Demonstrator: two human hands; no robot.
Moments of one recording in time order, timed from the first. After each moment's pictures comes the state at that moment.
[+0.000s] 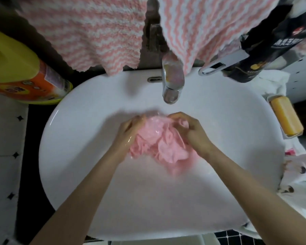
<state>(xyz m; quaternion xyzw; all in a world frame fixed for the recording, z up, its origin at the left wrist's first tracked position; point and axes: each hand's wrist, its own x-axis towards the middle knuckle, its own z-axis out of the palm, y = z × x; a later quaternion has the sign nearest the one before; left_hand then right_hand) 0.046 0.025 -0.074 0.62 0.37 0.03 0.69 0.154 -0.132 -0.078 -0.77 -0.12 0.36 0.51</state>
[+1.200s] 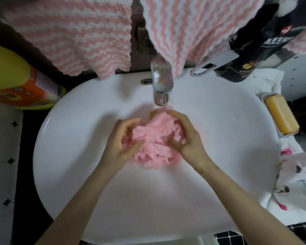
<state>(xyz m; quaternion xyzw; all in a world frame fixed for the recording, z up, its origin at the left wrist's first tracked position) 0.015 0.028 -0.076 0.78 0.18 0.09 0.59 0.130 -0.146 -0.065 -0.75 -0.22 0.28 0.56</state>
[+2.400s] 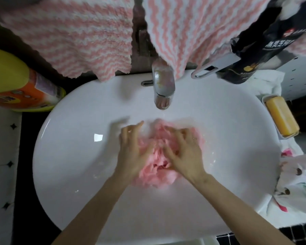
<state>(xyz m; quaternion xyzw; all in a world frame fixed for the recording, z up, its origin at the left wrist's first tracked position) 0.025 -0.003 -0.112 0.84 0.29 0.08 0.46 0.108 -0.152 -0.092 -0.90 -0.23 0.19 0.33</state>
